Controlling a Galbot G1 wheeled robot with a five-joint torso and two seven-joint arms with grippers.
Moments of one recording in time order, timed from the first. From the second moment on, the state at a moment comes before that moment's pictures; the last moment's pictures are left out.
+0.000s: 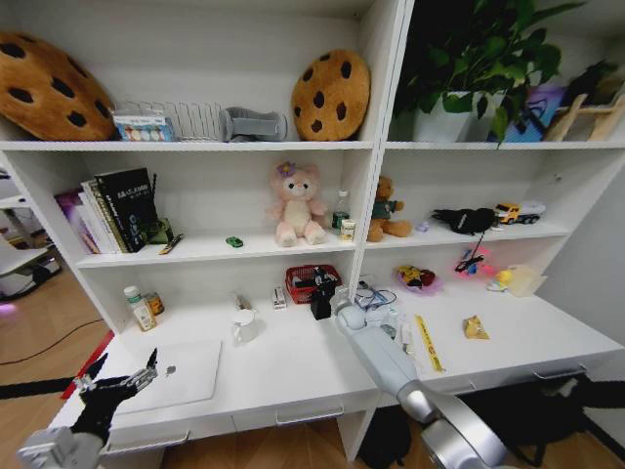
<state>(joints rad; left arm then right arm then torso) 1.92 -1.29 -1.04 -2.34 -0.43 0.17 -0.04 -0.45 1.38 -0.06 0.91 0.40 0.17 0.04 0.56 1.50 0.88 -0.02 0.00</state>
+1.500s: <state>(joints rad) 1.92 -1.29 -1.04 -2.34 -0.43 0.17 -0.04 -1.11 0.92 0.20 1.84 0.84 -0.30 0.19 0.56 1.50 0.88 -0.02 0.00</state>
